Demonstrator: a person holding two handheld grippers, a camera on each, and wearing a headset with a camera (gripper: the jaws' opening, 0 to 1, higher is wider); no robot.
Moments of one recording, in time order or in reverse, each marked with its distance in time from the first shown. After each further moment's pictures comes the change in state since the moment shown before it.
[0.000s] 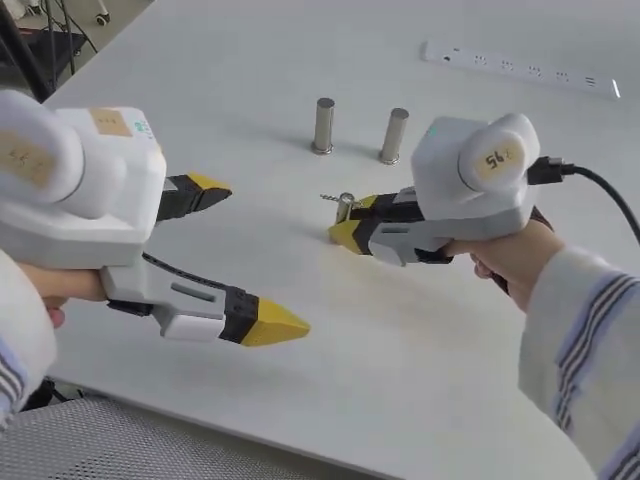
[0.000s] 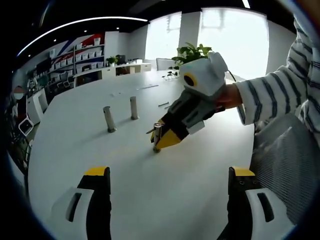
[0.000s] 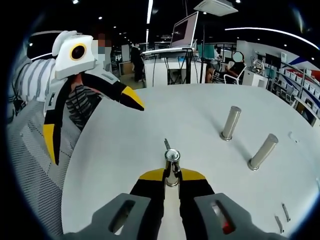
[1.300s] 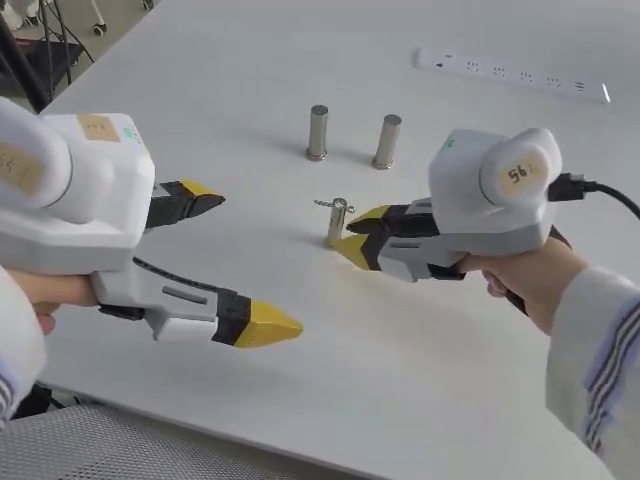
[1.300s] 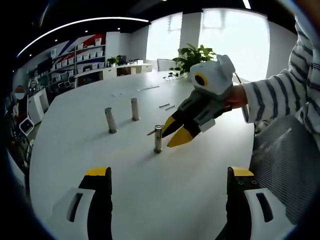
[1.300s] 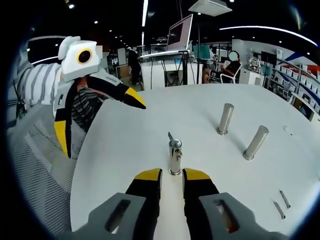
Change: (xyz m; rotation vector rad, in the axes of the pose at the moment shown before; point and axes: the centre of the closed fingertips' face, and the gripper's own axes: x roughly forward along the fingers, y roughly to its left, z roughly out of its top) left arm -0.004 0.003 0.003 -0.002 -0.006 0.008; right arm -0.029 0.008 -0.005 0.037 -0.013 -0.018
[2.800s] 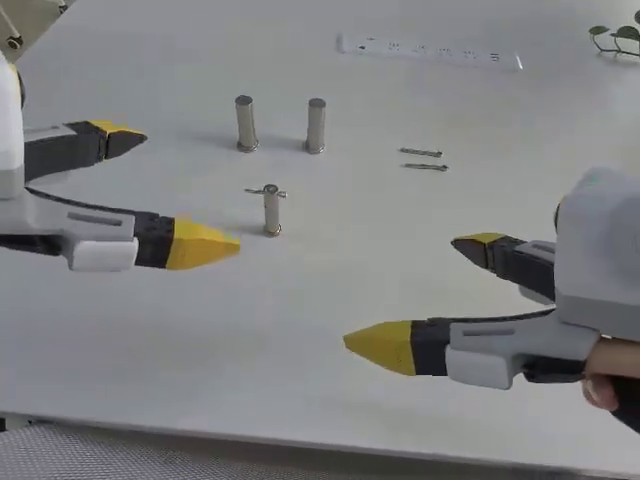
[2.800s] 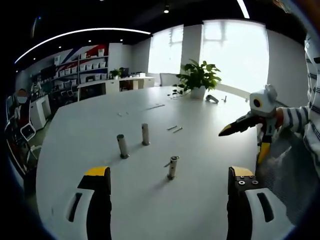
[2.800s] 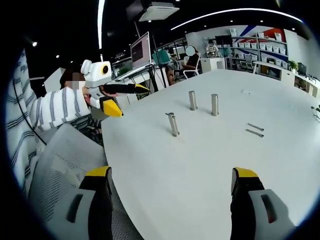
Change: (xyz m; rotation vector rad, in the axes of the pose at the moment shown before) left arm -0.004 0.022 0.060 0.006 -0.124 0.015; right arm -0.115 0.043 -0.037 0.362 -0.061 -0.189
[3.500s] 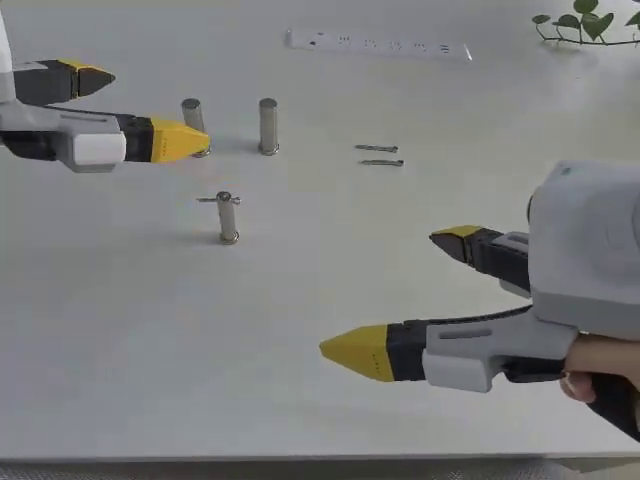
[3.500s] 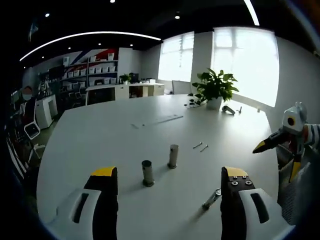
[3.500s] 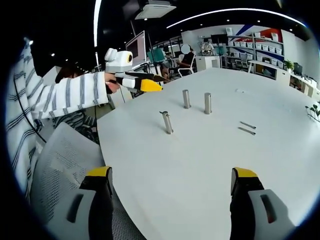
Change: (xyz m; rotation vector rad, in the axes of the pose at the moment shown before) left arm 0.061 0.088 0.028 -0.044 -0.055 0.086; right arm -0.011 -0.010 -0.005 0.008 0.026 -0.053
